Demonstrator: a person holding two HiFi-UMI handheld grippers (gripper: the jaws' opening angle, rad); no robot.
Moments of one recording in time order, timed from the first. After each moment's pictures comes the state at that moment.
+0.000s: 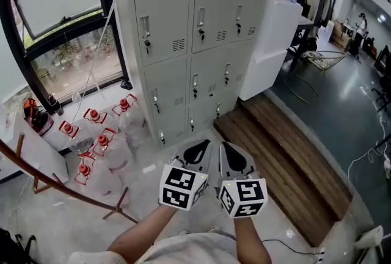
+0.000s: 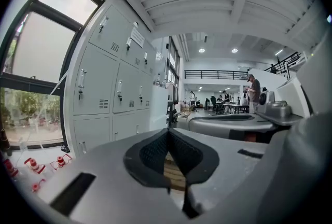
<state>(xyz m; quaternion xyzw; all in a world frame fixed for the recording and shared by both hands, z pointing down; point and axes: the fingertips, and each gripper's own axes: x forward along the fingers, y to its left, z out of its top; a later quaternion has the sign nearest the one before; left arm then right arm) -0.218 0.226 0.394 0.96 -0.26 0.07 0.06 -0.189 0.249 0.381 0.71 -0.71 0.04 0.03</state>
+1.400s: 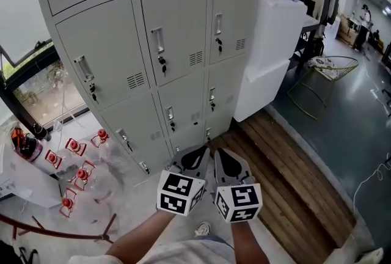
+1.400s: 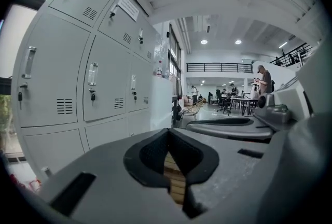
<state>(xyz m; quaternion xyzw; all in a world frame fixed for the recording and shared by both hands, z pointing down) 0.035 0.027 0.409 0.96 -0.27 0.10 0.05 0.059 0.047 0.402 0.69 -0.72 0.06 0.02</state>
